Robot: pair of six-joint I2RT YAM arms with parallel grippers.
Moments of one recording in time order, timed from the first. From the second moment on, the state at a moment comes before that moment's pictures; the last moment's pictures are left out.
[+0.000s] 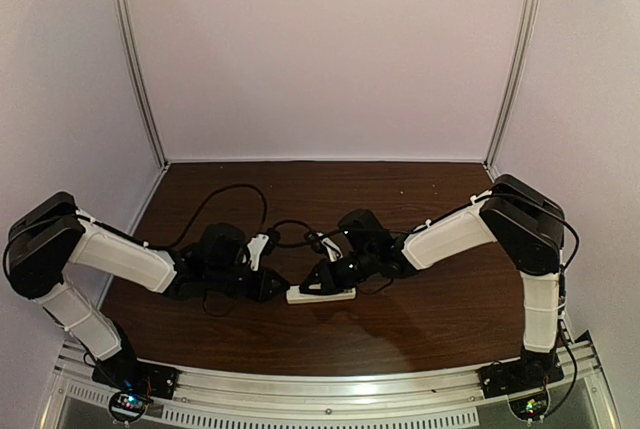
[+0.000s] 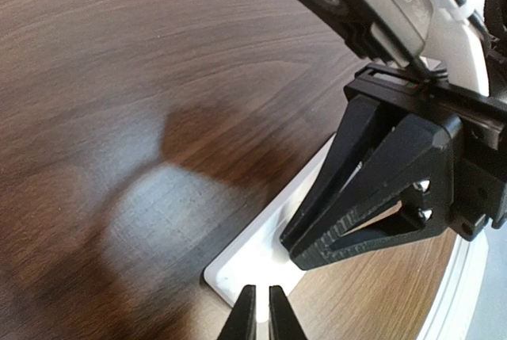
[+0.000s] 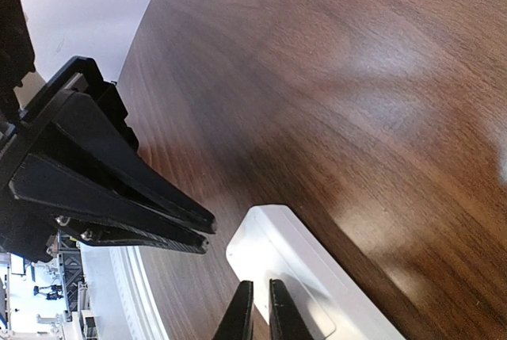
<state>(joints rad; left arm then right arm) -0.84 1.56 0.55 0.34 0.26 -0.48 0.90 2.05 1.11 0.24 -0.59 0.63</state>
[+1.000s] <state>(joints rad) -0.84 1.62 0.54 0.37 0.26 -0.51 0.88 2.03 1.09 0.25 -0.59 0.63</state>
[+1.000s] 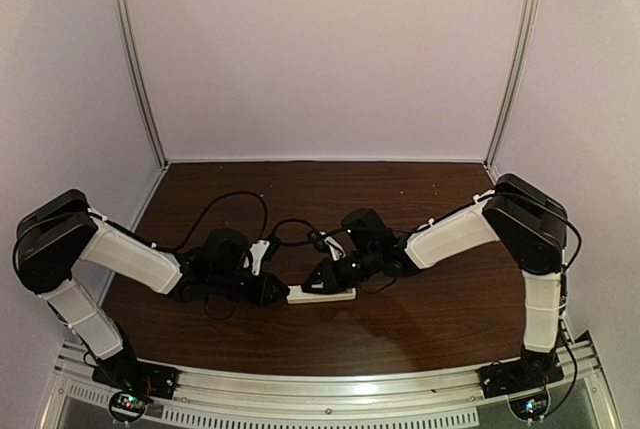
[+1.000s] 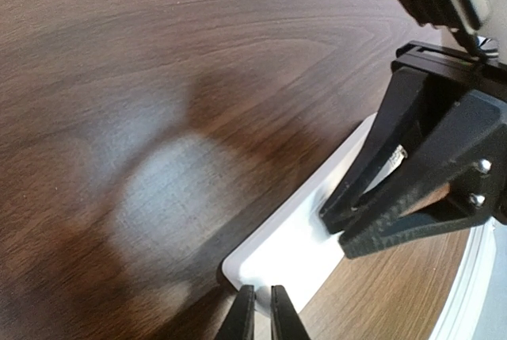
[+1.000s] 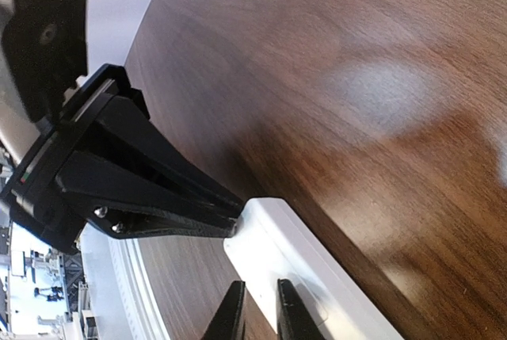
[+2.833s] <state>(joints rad) -0.87 1.63 0.59 0.29 0.18 -0.49 0.78 1.77 0.86 0.00 -0.46 0.58</state>
